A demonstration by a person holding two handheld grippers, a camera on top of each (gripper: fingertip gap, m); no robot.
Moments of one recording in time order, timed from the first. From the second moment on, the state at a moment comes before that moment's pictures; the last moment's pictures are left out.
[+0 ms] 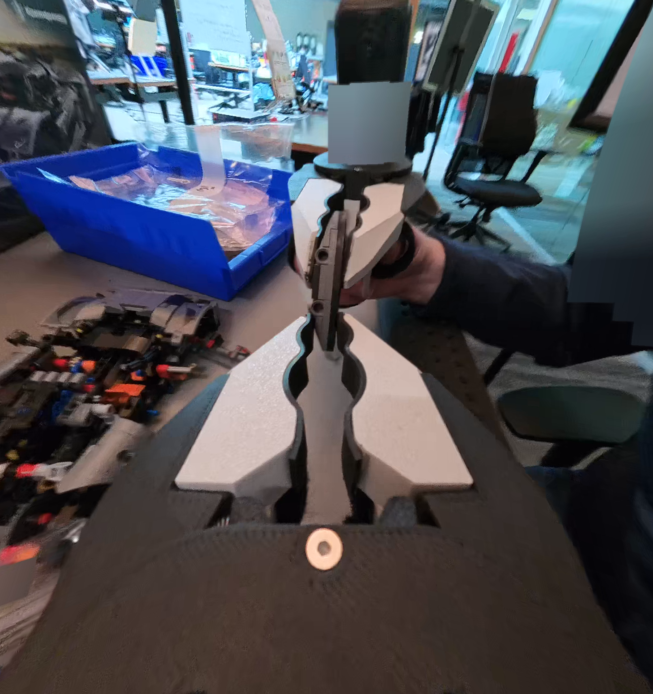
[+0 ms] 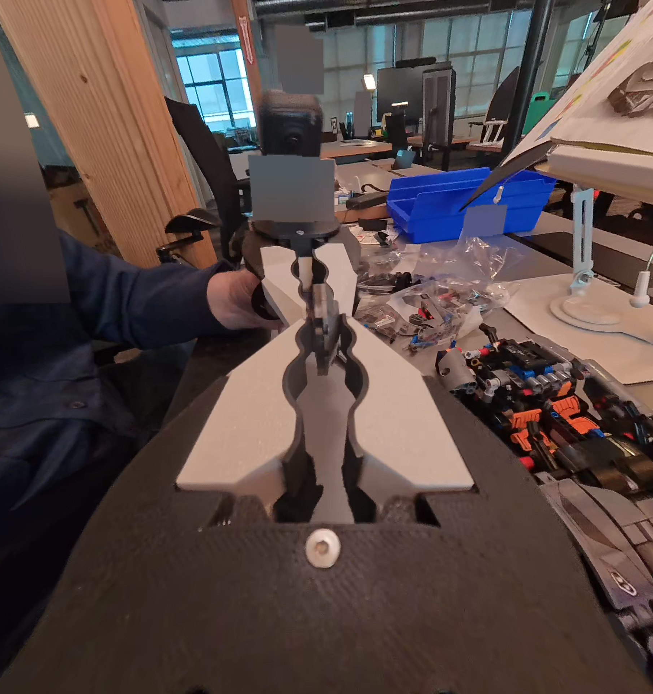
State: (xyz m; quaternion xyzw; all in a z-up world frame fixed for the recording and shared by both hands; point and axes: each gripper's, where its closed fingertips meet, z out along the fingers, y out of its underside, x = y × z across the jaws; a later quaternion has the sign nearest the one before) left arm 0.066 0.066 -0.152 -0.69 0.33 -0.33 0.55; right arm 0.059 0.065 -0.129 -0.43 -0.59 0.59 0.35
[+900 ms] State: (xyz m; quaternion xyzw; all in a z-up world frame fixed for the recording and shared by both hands) left arm 0.057 0.065 -0.146 -0.70 0.27 -0.44 0.50; right arm 0.050 0.066 -0.149 -0.45 -0.65 0.45 0.41
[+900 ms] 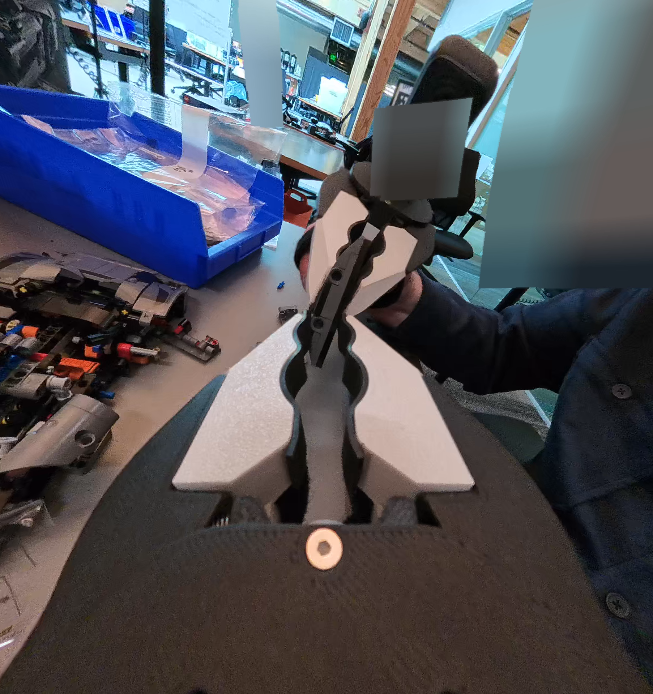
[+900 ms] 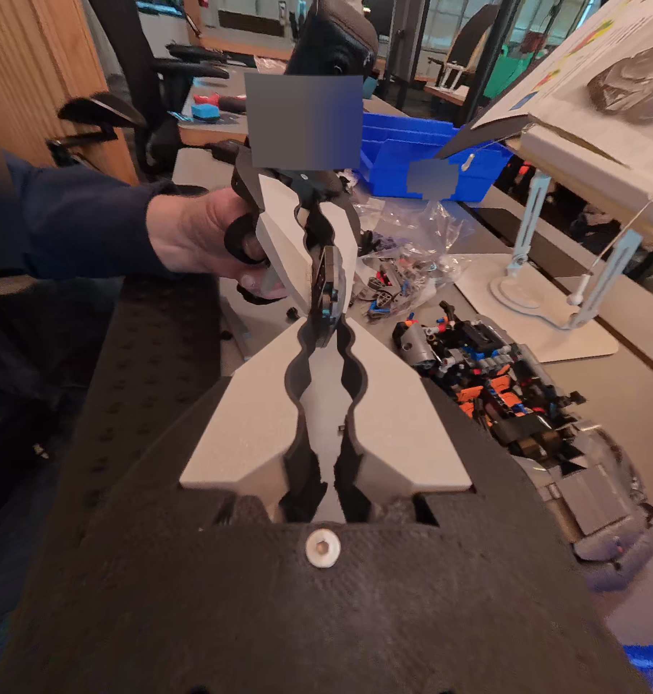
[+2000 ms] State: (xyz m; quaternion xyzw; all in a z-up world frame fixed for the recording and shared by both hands) left arm 0.057 0.065 -0.167 -0.72 0.35 -0.33 0.50; right arm 0.056 0.069 -0.139 -0.46 -0.57 0.62 0.29
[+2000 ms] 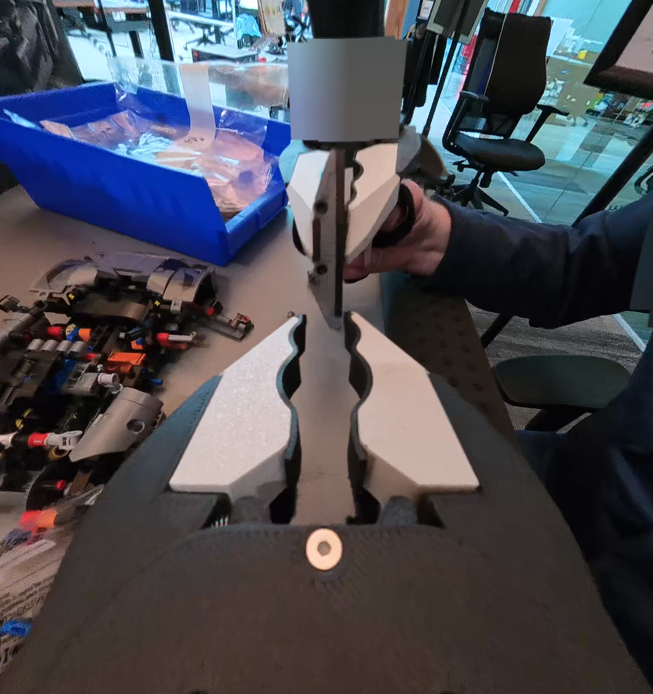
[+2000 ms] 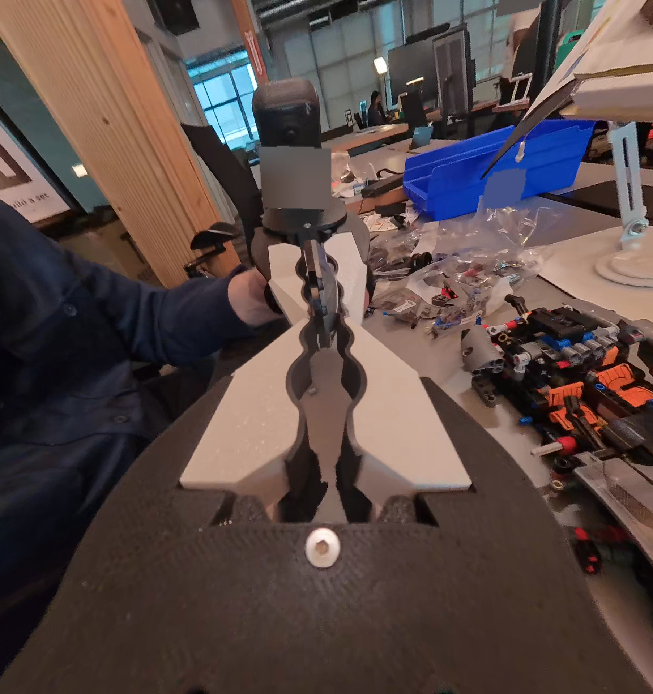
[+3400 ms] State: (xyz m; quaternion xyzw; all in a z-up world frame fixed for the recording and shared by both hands) left arm 0.058 0.075 -0.151 -0.71 0.23 -0.47 0.48; right arm 0.032 0.081 -0.147 -0.35 -0.67 0.09 0.64
